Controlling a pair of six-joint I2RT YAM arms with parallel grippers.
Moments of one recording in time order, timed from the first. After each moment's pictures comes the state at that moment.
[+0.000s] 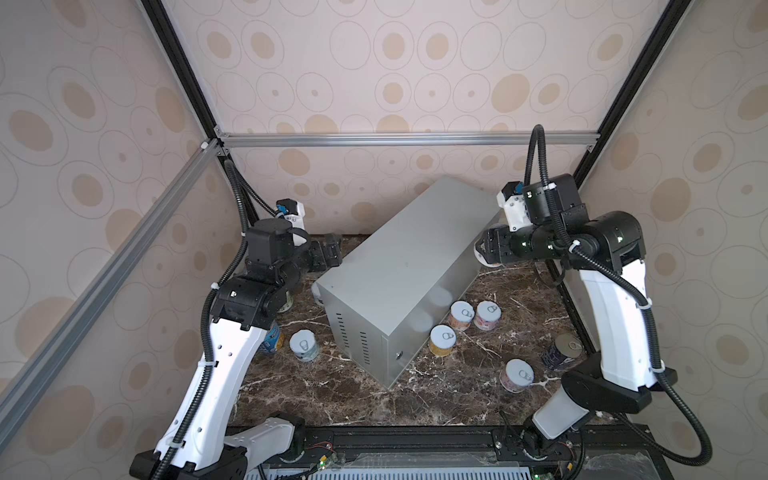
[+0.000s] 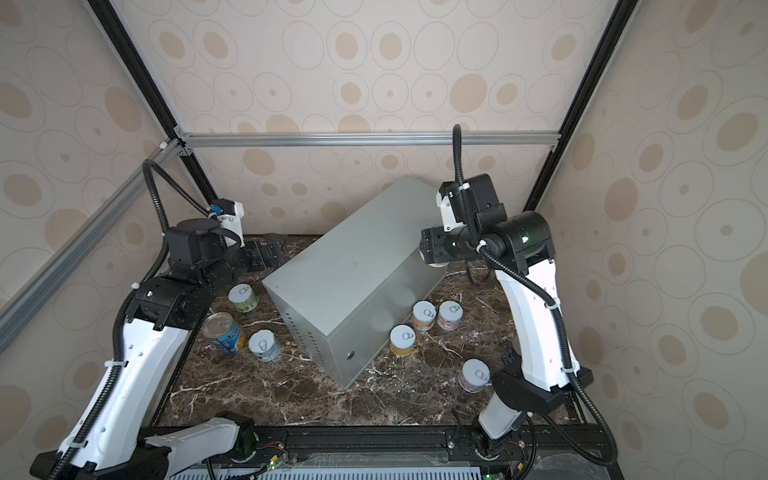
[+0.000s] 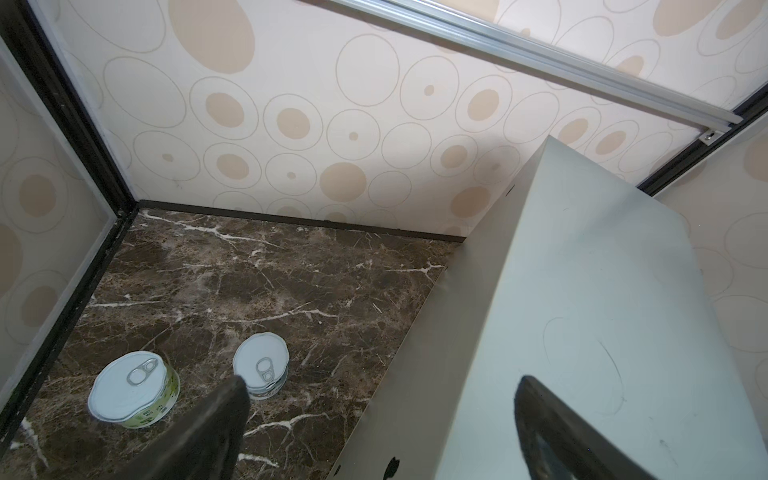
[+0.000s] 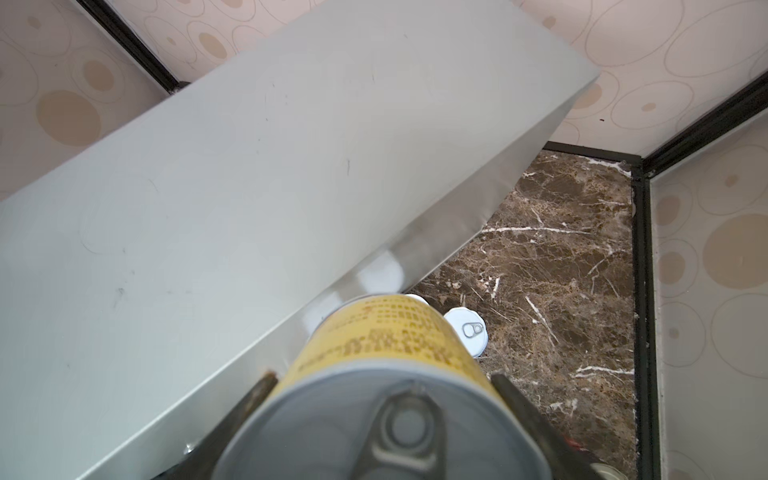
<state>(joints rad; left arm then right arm) -0.28 1.17 1.54 -0.75 -0.03 -0.33 0.48 1.69 2.55 -1.60 0.10 0.22</state>
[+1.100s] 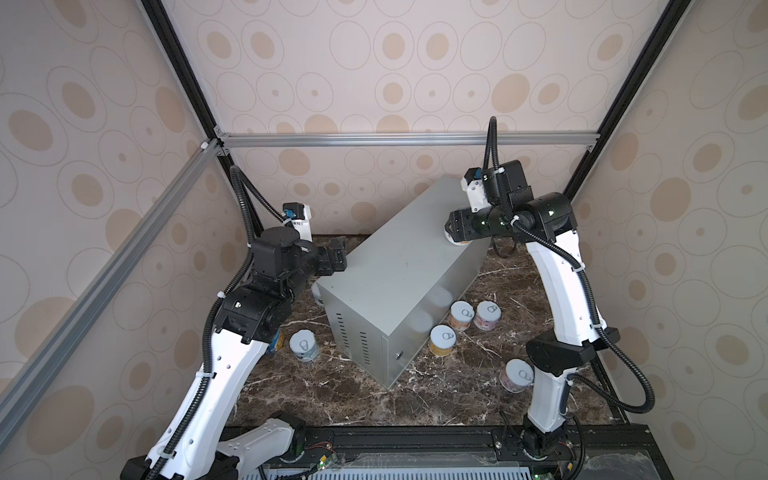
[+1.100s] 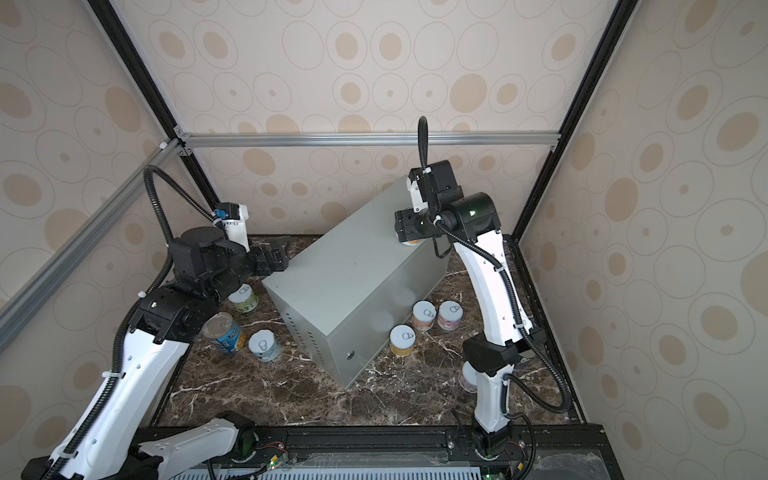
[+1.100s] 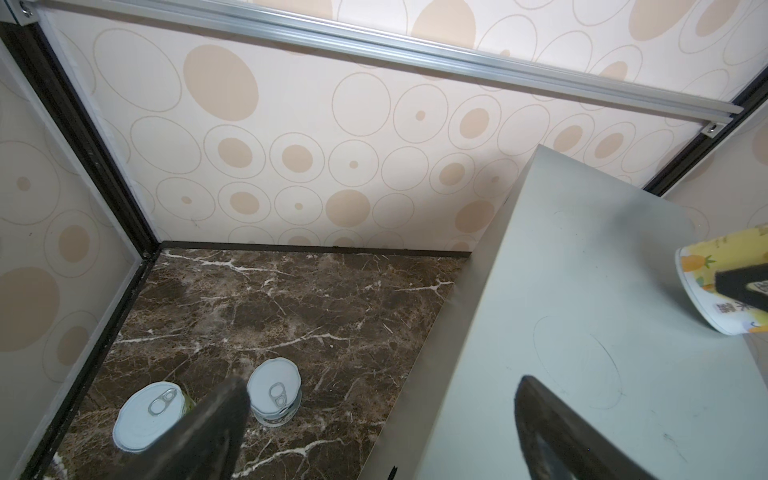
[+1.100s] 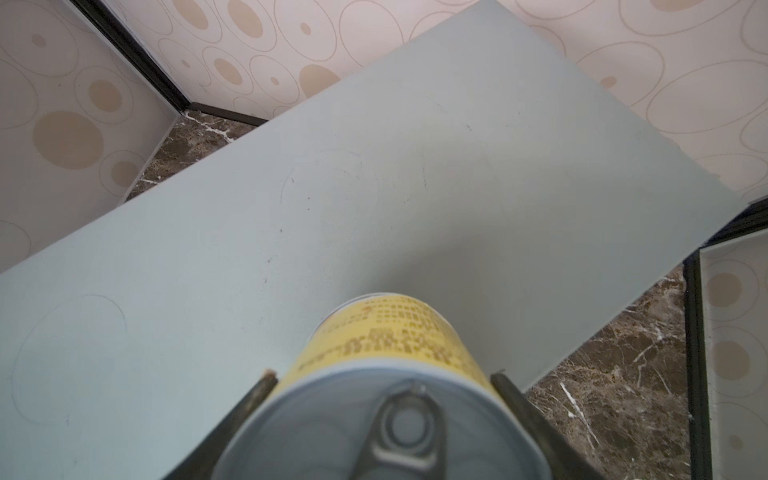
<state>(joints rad) -0.38 1.10 1.45 -0.66 -0.17 -0.26 0.48 1.94 2.66 -1.44 0.06 0.16</state>
